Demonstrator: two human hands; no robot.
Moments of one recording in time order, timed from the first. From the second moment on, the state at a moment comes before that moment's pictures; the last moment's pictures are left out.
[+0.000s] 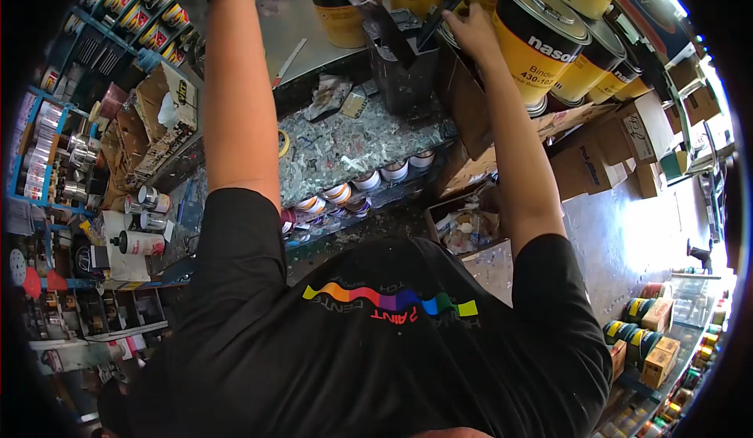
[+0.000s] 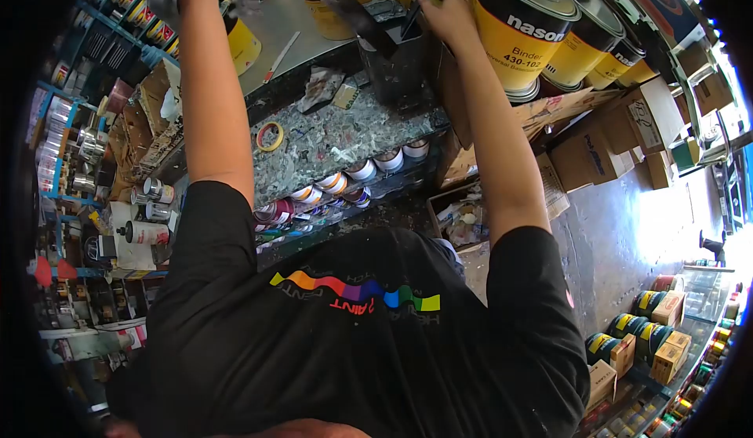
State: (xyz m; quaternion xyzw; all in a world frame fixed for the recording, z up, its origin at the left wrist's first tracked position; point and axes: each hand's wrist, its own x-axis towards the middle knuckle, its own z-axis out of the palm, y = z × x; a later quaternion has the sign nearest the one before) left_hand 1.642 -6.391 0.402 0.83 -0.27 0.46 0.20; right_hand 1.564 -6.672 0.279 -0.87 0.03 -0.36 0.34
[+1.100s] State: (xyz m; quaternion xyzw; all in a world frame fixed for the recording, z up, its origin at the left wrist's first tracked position) left_hand 1.623 -6.556 0.387 0.82 -0.44 0.33 0.14; right_hand 1.573 -6.684 0.325 -0.89 0.01 -0.38 0.25
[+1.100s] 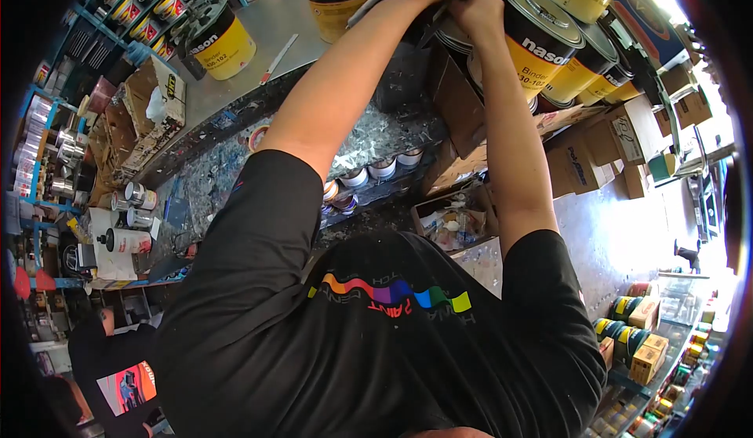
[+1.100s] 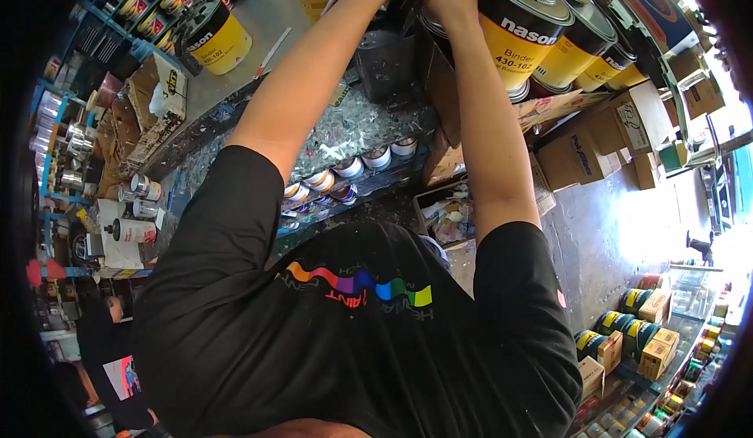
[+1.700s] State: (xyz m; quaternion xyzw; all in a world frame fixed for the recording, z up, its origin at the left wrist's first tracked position) left_hand 1.513 -6.338 0.243 0.70 -0.06 -0.15 0.70; right_hand 1.386 -6.646 0.388 -0.81 0.12 -0.35 0.46
